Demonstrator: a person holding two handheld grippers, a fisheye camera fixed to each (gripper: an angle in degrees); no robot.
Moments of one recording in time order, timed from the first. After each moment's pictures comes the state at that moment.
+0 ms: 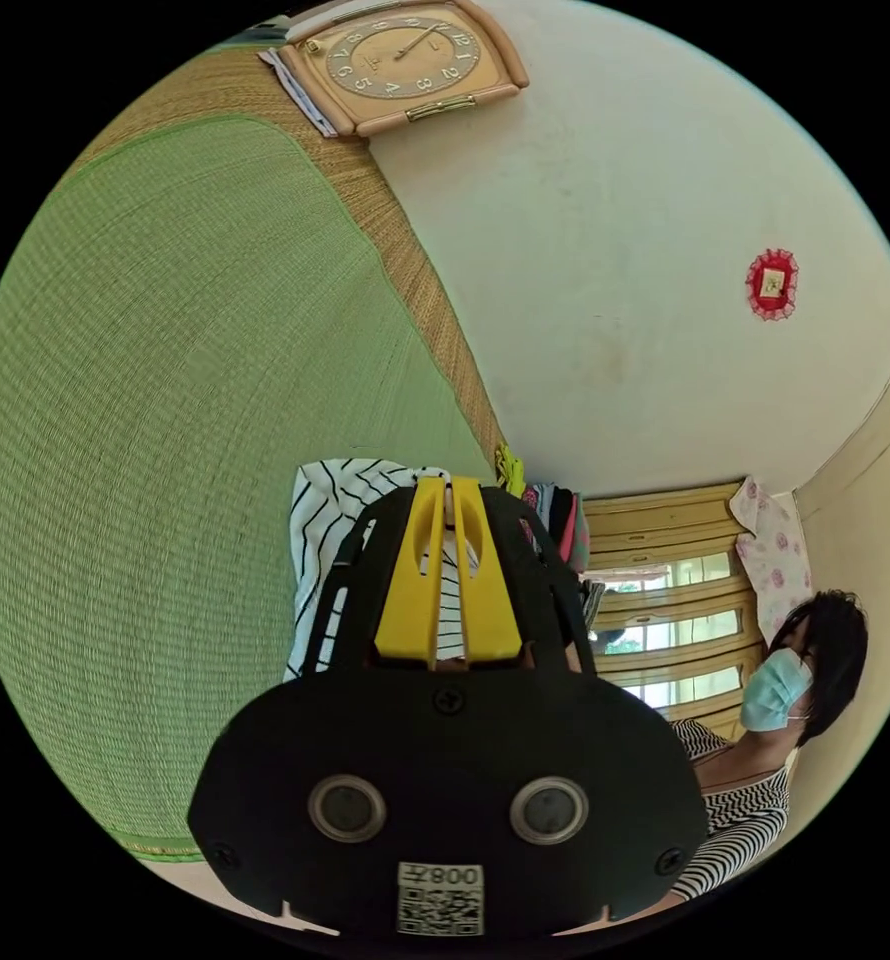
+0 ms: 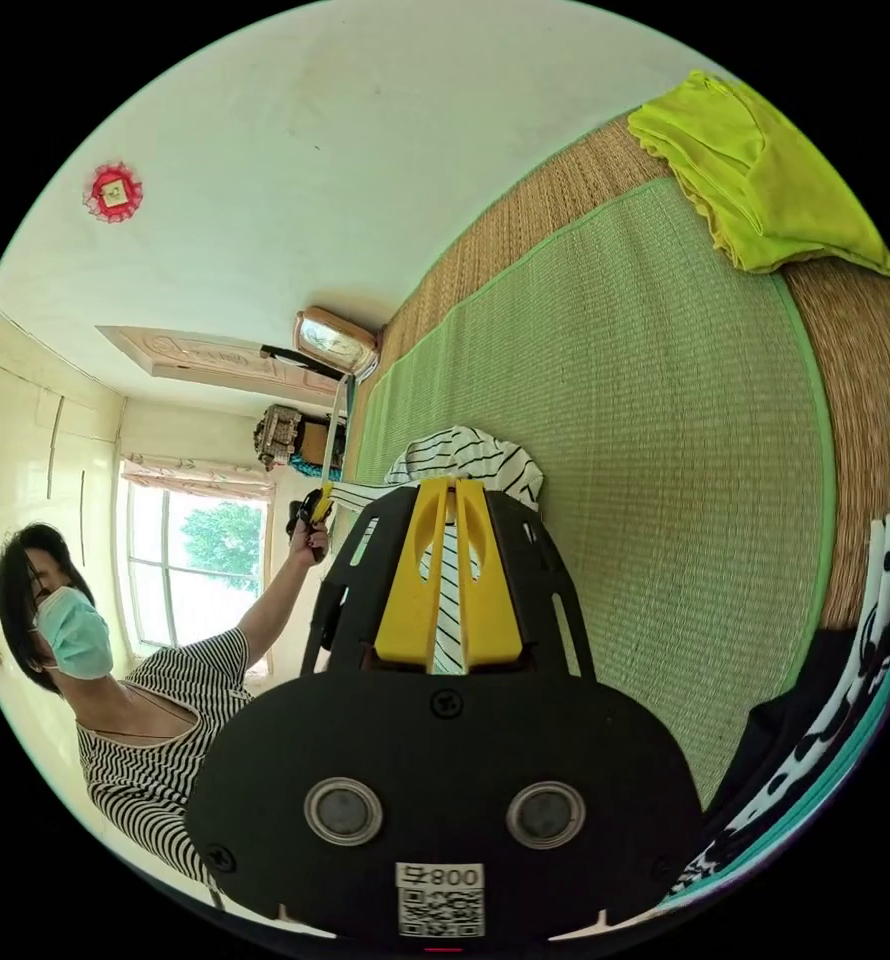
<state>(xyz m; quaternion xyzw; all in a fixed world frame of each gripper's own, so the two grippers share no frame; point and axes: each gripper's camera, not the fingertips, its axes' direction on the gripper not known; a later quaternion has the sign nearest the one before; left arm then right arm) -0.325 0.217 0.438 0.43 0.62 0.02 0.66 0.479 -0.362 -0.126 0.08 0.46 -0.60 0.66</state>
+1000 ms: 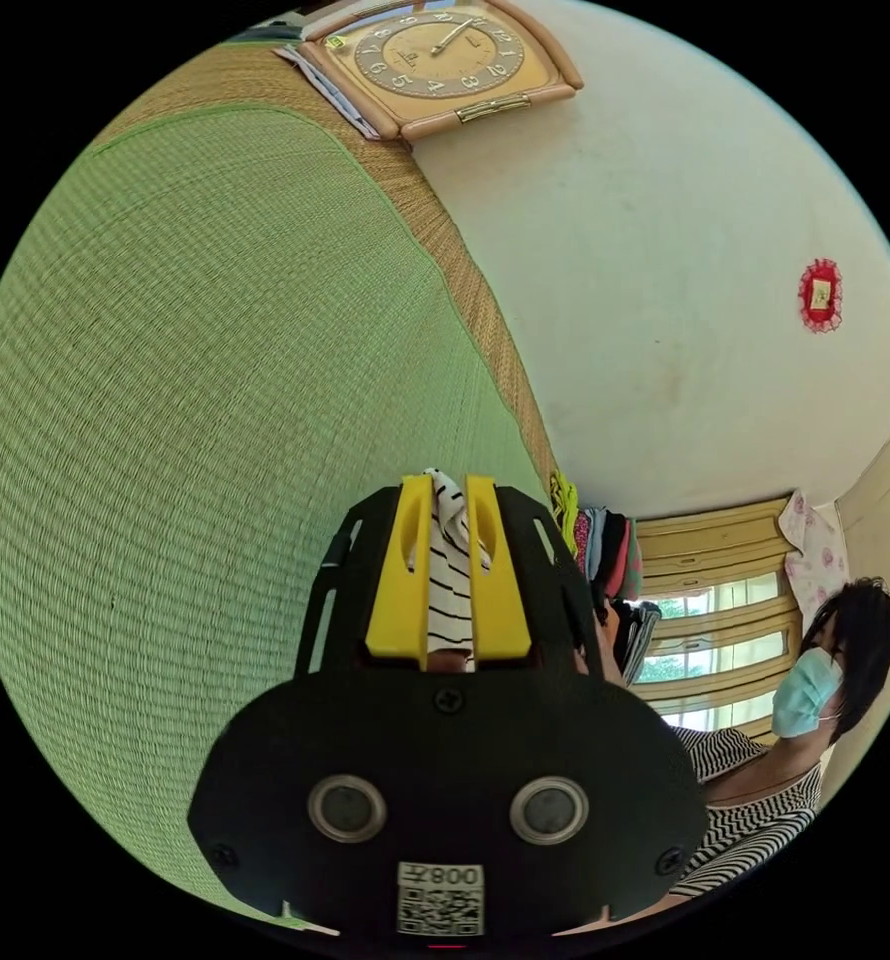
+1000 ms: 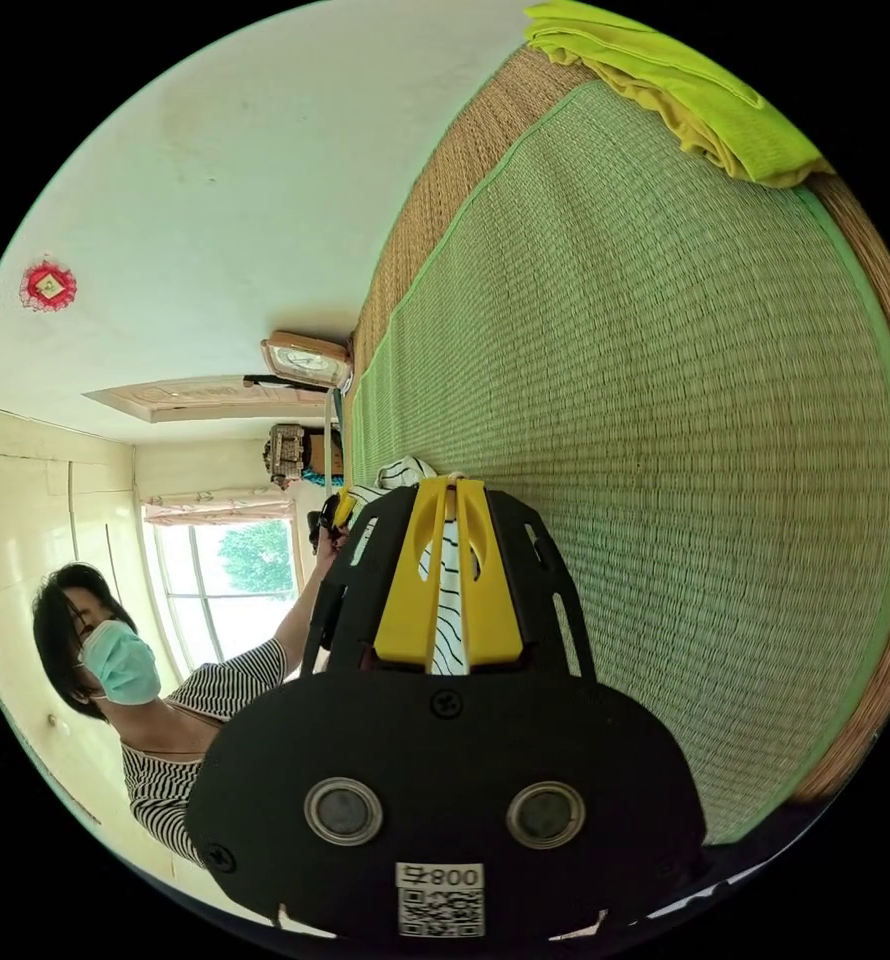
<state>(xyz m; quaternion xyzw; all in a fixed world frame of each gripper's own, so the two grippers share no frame) -0.367 -0.054 0.482 0.45 0.57 -0.02 0.68 0.340 -0.440 -0.058 0.06 0.44 -0.54 0.72</state>
